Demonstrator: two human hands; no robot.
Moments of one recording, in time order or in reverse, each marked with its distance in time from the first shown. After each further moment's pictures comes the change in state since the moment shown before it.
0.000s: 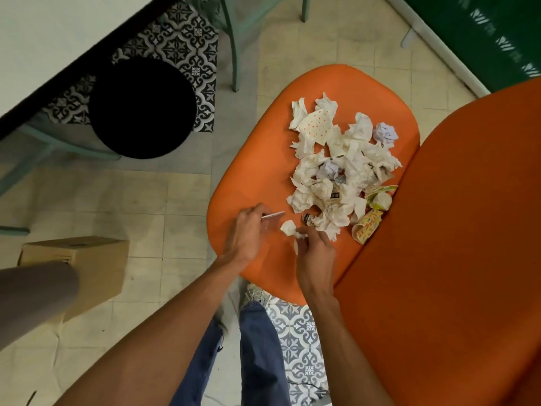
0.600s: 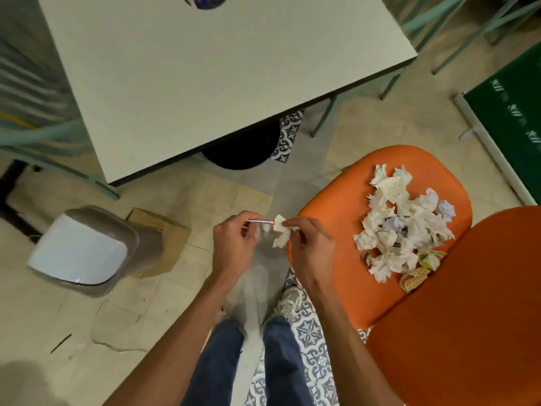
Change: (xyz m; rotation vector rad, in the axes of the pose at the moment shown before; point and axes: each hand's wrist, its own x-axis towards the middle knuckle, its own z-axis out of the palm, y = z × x) left_hand -0.148 -0.093 -0.214 -0.428 0.561 -0.228; right_hand -0.095 -0.243 0.017 0.153 -0.083 -0.541
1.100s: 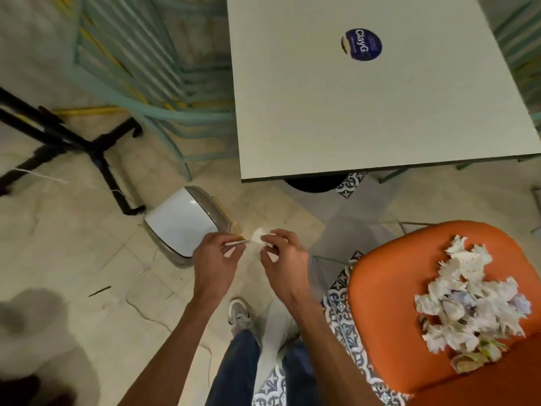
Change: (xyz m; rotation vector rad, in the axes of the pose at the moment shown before) left_hand -0.051 -0.108 -0.200 0.007 0.320 -0.328; right_hand -0.049 -0.166 0.167 -0.054 -0.461 -0.176
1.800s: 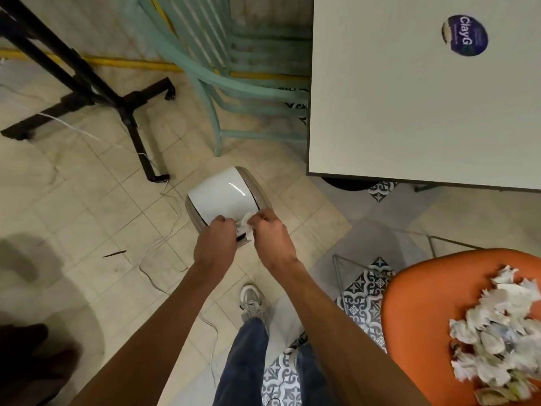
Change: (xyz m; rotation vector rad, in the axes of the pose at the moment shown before) left_hand 0.071 -0.113 -0.048 0.745 -0.216 -0.042; right_hand 0.063 -0.052 0.147 -0.391 -0.428 -0.177
